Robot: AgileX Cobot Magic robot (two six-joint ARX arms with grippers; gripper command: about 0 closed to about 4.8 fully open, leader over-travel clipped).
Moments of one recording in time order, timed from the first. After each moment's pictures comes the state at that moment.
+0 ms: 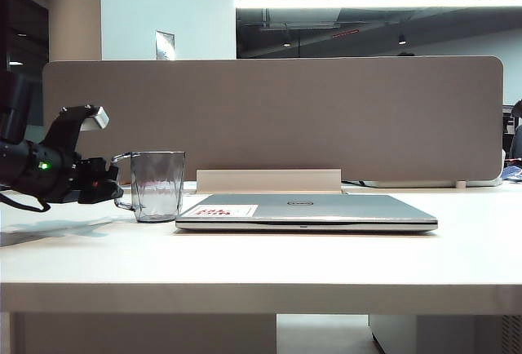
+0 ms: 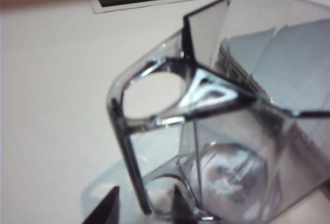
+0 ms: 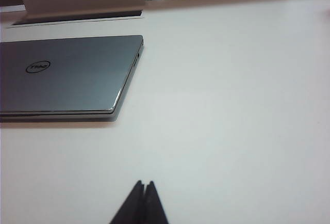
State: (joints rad) left arm -0.03 2.01 0.86 0.87 0.38 0.12; right arm 0.00 0.00 0.01 -0.19 -0.03 0.08
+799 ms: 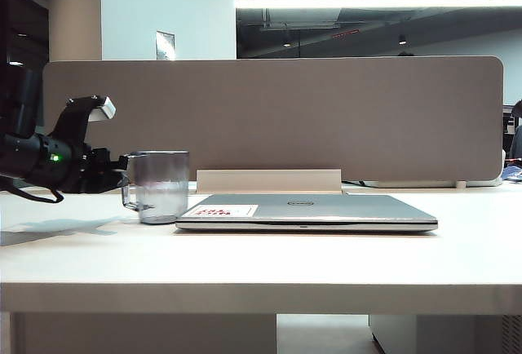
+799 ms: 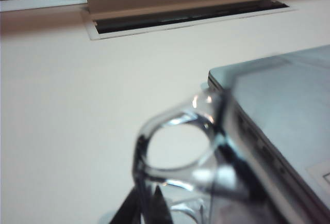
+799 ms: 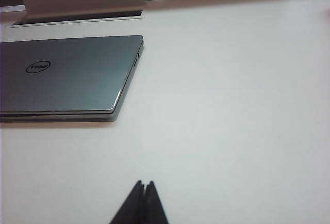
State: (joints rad) left arm -0.05 2.01 0.89 0.91 0.38 0.09; right arm 0.00 0.00 0.01 -0.19 -0.03 0.08
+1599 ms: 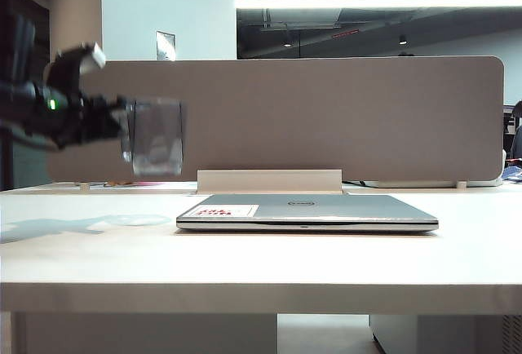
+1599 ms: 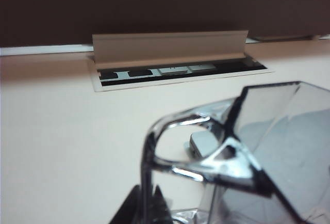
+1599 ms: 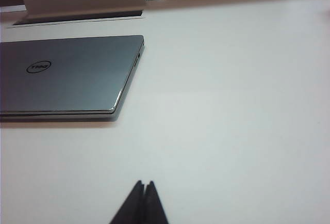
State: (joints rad) left arm -0.05 1.81 0.89 0.80 0.38 -0.03; right arm 0.00 0.00 0.01 -0.19 -0.03 0.08
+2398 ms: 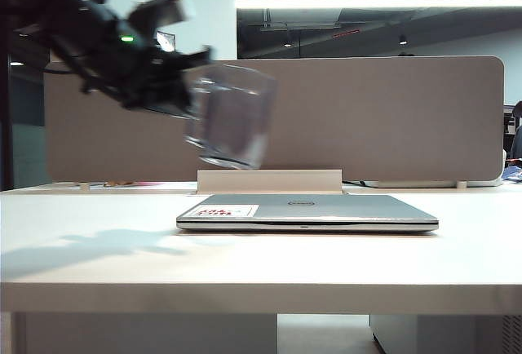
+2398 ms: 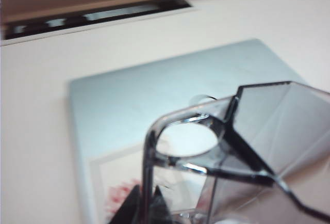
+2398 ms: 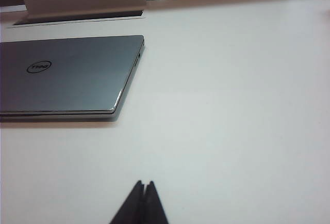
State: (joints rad) left arm -0.51 1.51 0.84 0.33 -0.03 -0.05; right arm 0.00 0.00 0.01 -0.19 -0.03 0.08
